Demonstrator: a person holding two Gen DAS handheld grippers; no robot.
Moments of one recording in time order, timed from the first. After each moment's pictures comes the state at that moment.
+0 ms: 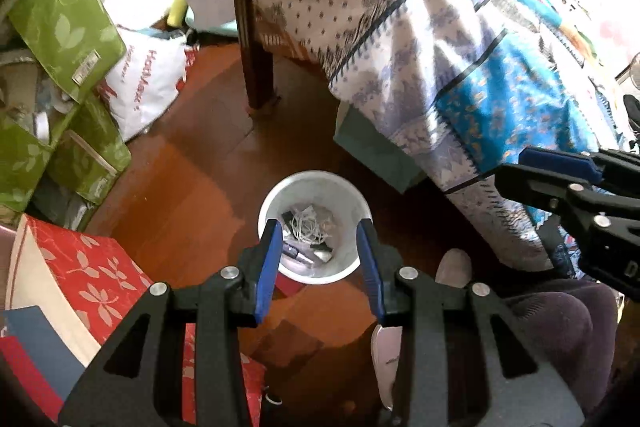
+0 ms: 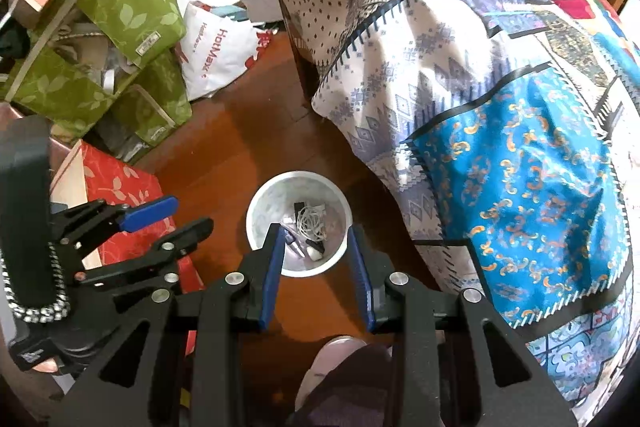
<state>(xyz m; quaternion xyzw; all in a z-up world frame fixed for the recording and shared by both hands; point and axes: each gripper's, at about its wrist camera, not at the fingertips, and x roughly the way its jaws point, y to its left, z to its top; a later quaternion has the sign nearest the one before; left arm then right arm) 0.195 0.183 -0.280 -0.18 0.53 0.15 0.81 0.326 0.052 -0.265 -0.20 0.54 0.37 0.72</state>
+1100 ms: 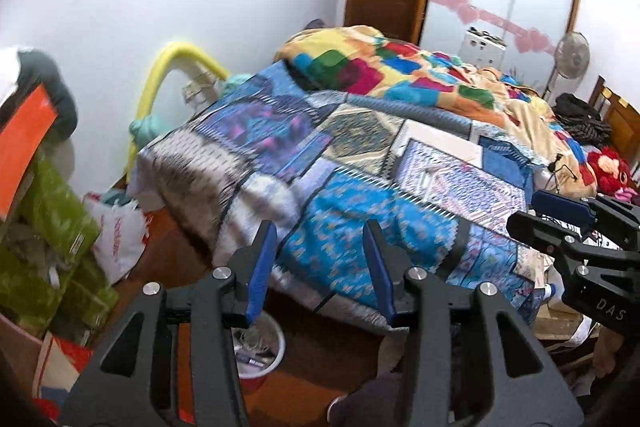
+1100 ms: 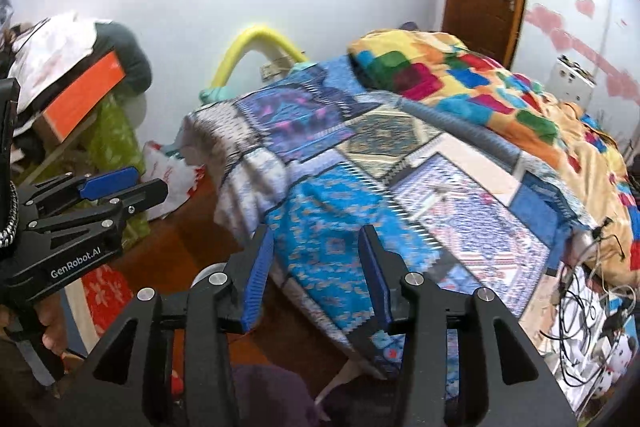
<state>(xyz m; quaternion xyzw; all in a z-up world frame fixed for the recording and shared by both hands) 0.256 0.018 -0.078 -0.07 0.36 0.08 0.93 0.333 -0.155 -0.098 -0.11 0.37 0.29 0.88</state>
